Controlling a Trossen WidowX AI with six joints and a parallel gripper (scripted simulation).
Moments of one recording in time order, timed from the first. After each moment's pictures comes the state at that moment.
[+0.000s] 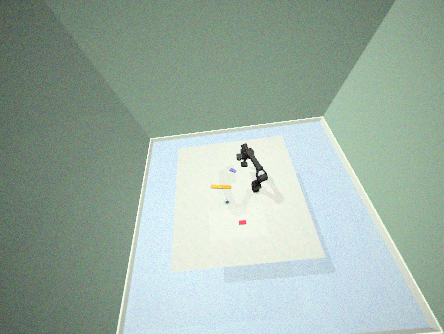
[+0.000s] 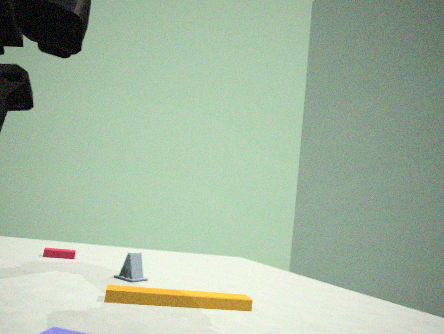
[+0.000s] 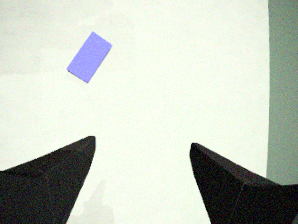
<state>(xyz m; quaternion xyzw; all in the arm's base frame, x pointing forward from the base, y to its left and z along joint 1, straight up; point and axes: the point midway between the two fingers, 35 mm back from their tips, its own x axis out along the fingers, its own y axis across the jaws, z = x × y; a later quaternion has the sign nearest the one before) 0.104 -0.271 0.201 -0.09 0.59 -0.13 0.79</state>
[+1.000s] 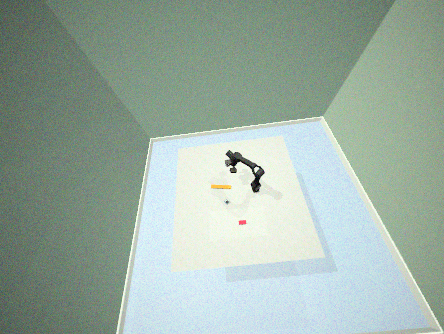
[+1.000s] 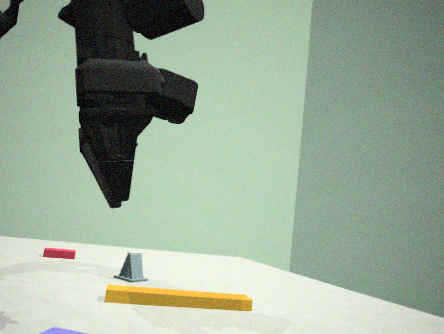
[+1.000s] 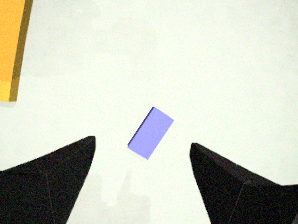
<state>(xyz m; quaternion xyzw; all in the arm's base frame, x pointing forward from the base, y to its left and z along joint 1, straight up) 0.217 -0.222 0.170 -0.02 0.61 -0.06 0.79</state>
